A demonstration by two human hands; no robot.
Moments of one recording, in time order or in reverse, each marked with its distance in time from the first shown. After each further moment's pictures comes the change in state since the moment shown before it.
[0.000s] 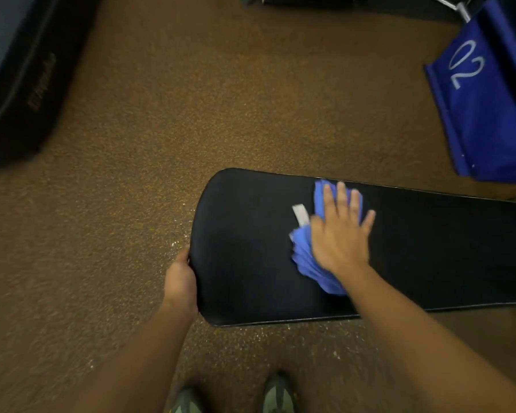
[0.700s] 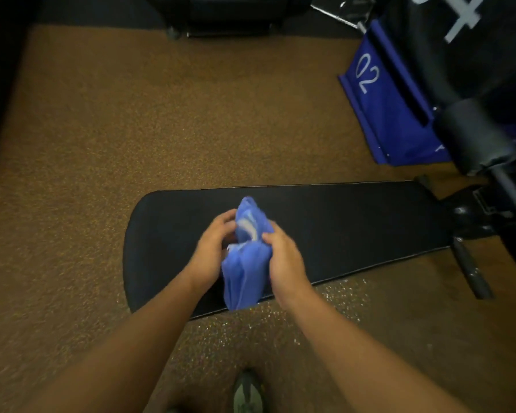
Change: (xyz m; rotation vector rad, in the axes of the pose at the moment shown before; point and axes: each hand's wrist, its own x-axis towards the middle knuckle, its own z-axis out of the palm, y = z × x) left_hand -0.115 0.006 0.137 0.379 -0.653 0.415; right_hand -0.097 0.018 -0.083 1.657 -0.035 0.209
